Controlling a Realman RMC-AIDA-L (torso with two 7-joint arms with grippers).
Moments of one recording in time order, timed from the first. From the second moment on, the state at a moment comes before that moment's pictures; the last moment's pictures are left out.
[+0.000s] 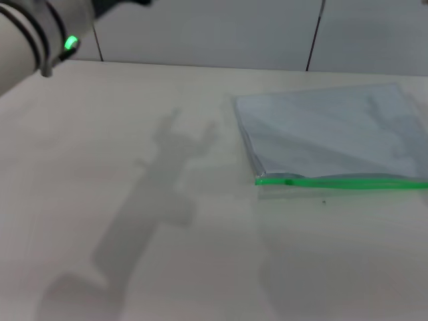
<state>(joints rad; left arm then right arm) -0.27 -2.00 1.70 1.63 -0.42 -0.34 0.28 0.48 2.03 -1.59 -1.15 -0.87 0.01 1.21</state>
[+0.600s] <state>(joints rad) -0.42 -2.01 1.88 1.64 -0.49 -0.78 0.65 0.49 2.03 -1.59 -1.14 -0.87 0.01 1.21</state>
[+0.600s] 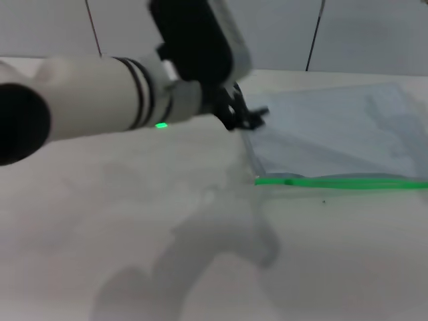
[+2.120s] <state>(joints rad) -0.63 -2.03 1.99 1.31 -0.56 -0.84 0.87 0.52 2.03 -1.60 -1.11 -0.87 0.01 1.21</state>
